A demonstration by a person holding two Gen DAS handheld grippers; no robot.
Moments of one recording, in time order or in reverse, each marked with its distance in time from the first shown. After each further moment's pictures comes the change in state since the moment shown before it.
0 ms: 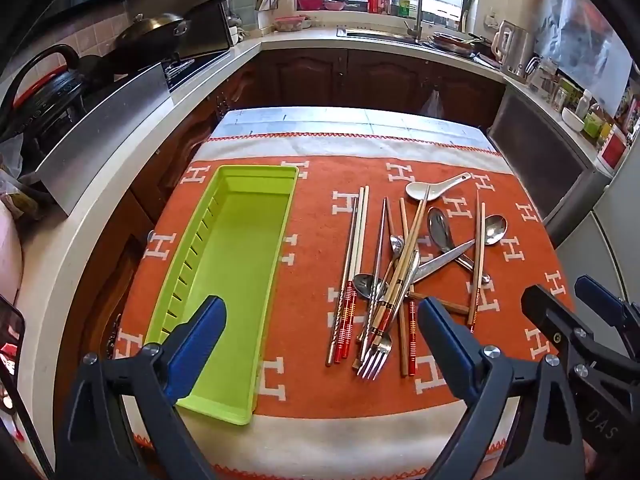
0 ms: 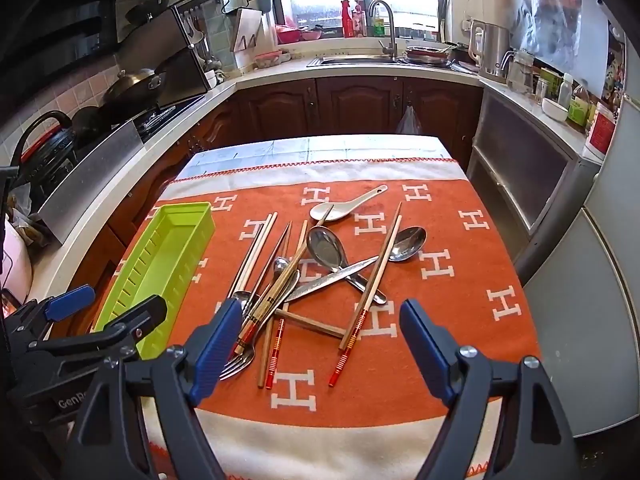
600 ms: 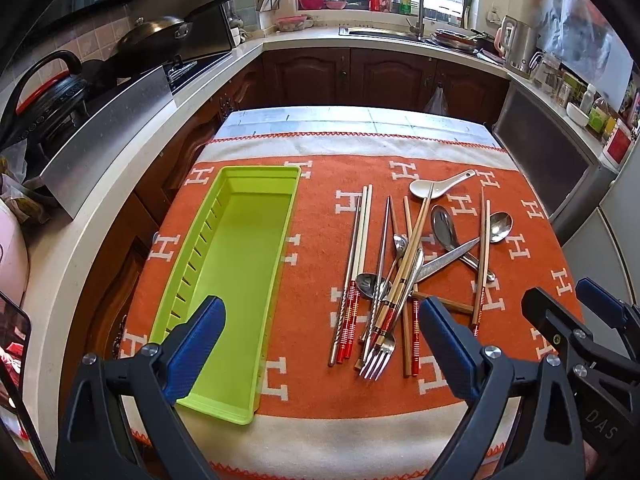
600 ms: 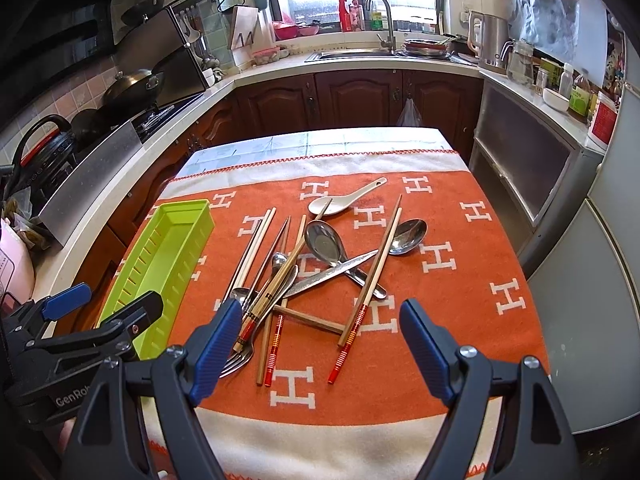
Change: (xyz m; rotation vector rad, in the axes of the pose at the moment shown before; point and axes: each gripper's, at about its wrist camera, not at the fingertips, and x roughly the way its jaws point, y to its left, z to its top) left arm 0.001 -0.004 0.000 0.014 0.006 0.025; right arm 0.008 -0.007 -0.002 0.016 0.023 0.015
